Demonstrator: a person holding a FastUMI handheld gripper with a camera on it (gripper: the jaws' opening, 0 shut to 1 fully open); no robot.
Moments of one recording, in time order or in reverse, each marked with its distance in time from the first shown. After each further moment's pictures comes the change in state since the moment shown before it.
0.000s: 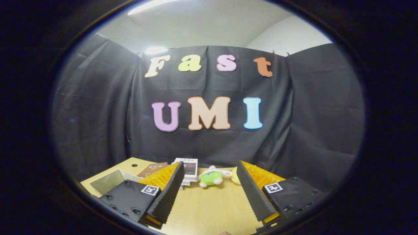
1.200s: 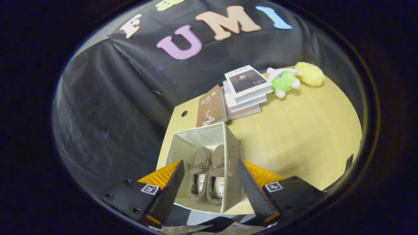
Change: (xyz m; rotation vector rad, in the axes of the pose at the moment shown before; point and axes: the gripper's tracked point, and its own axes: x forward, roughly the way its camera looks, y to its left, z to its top) arm 0.009 0.263 -0.161 0.400 0.824 0.273
